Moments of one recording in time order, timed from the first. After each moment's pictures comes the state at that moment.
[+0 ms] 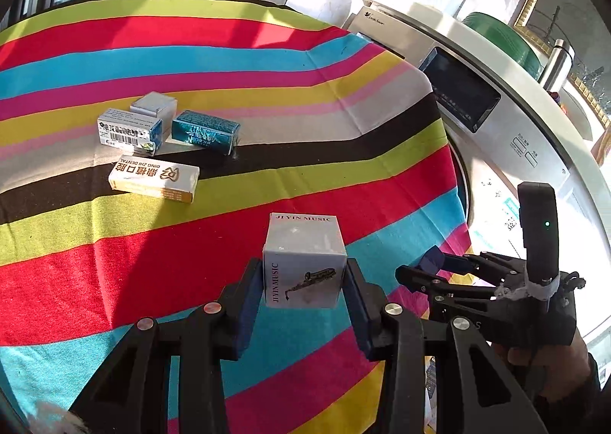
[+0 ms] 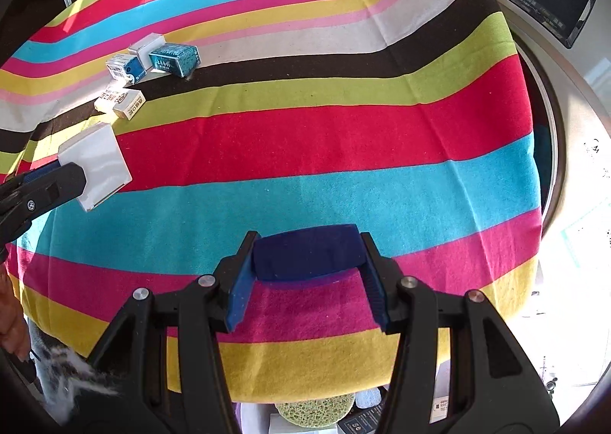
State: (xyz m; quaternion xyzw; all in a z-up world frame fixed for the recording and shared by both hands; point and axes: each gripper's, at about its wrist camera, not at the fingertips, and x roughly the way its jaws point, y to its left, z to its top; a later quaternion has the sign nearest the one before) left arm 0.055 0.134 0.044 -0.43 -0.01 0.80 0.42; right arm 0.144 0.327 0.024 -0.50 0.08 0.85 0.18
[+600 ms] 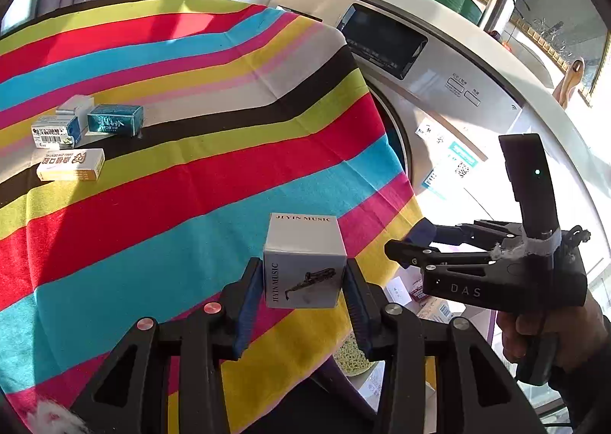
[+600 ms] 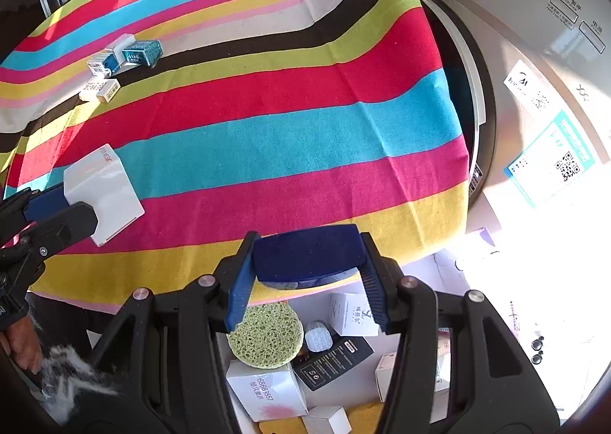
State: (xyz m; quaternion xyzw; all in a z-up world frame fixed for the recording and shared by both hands) left arm 0.129 0.176 0.046 -0.42 0.03 0.76 0.49; right arm 0.218 0.345 0.042 -0.51 0.09 0.82 0.23
